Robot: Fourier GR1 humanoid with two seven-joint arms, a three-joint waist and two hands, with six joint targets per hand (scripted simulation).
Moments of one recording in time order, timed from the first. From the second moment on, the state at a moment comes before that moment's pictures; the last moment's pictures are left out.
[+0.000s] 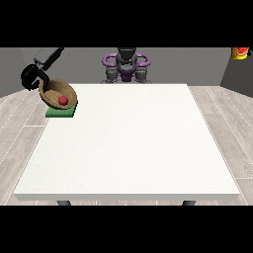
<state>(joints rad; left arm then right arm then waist) -0.54 0.75 0.60 -1.02 0.33 -0.47 -0.01 -0.54 -0.68 -0.32 -0.67 -0.14 0.03 0.06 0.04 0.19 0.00</state>
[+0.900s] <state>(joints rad) -0.55 0.80 0.59 -1.02 0.37 -0.47 -0.03 -0.58 -0.66 -0.40 -0.56 -0.19 -0.06 0.04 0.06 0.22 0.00</state>
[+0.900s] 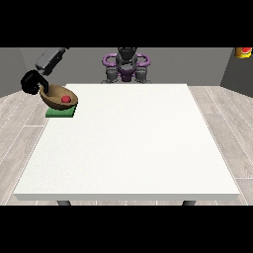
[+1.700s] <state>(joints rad) -0.55 0.85 0.60 -0.96 0.37 -0.50 -0.13 -0.65 -0.63 -0.41 -0.55 -0.19 -0.14 -0.03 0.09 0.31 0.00</state>
